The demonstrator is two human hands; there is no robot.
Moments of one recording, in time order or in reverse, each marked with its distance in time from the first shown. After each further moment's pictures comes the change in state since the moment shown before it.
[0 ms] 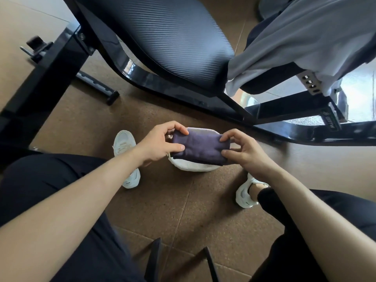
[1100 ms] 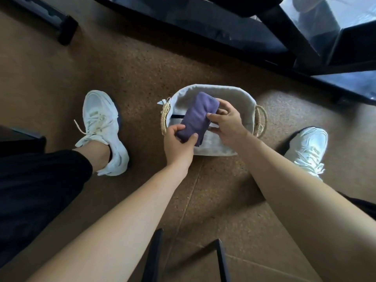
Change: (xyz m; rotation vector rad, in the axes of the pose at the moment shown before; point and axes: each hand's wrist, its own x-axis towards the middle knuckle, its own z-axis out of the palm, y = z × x) left_hand 0.138 -0.213 0.144 -0.377 0.584 -0.591; right_hand 0.234 0.255 0.070 0.639 0.221 0.459
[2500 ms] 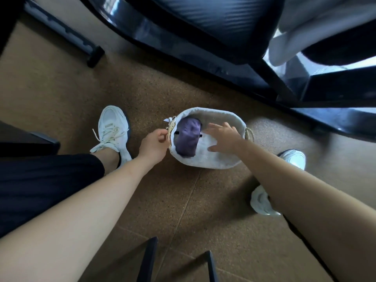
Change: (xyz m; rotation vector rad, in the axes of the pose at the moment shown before) left_hand 0.021 0.051 -0.082 0.584 -0.138 0.115; right_hand -0.034 -0.060 0.006 -1.893 -0.289 -0.266
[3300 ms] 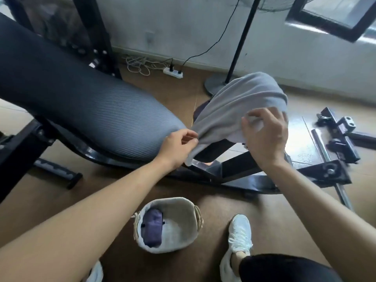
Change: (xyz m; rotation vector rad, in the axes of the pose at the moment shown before) left_hand -0.161 0.325 -0.069 -0.144 -0.001 0.867; right_hand -0.315 0.056 -0.263 0.371 1.666 0.321
